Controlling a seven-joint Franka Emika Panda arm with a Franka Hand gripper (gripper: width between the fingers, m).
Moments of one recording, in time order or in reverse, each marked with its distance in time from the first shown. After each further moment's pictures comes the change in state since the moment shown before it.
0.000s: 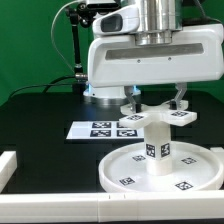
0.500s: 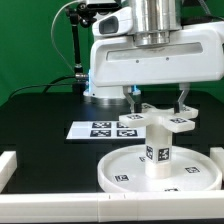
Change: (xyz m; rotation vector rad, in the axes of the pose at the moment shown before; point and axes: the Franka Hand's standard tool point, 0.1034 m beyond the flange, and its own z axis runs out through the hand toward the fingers) arm -0.002 -0.002 0.001 0.014 0.003 0.122
